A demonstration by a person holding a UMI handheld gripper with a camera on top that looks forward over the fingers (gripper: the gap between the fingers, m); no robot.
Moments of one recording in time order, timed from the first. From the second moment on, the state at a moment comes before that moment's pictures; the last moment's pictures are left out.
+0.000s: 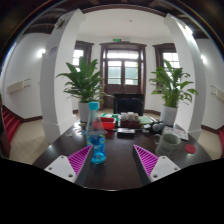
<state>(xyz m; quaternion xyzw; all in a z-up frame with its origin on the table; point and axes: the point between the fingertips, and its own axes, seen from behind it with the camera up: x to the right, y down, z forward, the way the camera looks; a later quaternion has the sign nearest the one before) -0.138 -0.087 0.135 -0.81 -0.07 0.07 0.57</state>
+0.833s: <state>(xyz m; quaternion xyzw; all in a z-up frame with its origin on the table) -0.266 0.041 0.076 -0.77 -0.06 0.12 0.63</state>
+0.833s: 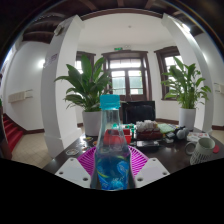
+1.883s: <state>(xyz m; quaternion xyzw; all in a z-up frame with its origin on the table) -0.054 0.059 0.176 -0.37 0.59 0.58 0.42</state>
